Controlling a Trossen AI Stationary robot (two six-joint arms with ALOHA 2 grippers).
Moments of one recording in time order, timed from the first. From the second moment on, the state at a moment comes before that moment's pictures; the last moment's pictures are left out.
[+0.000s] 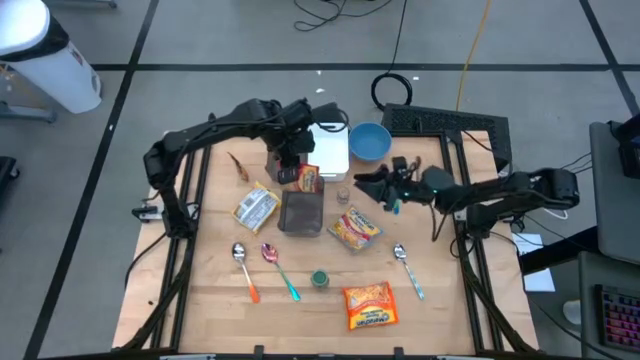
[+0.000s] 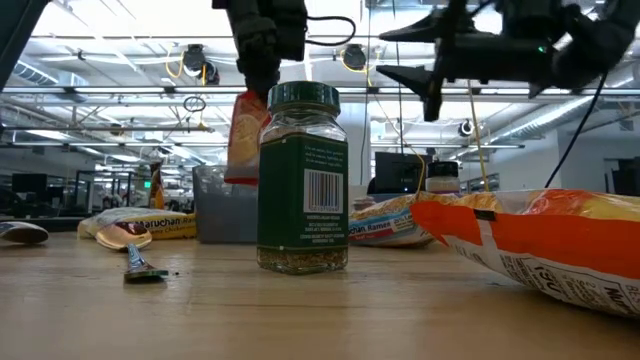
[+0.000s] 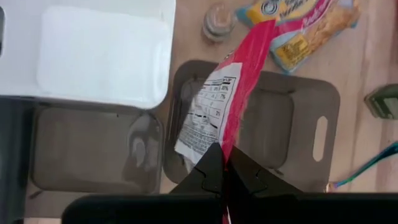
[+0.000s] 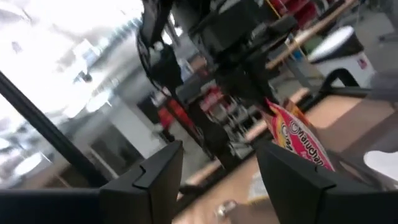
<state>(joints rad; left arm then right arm) 0.43 1.81 1.81 -1.25 0.21 0.29 -0.19 1.25 0.43 0.98 -0.08 0.70</state>
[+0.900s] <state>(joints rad) 0.44 1.86 1.81 -1.17 0.22 0.32 -0.20 1.24 0.50 0.88 -0.11 0.65</state>
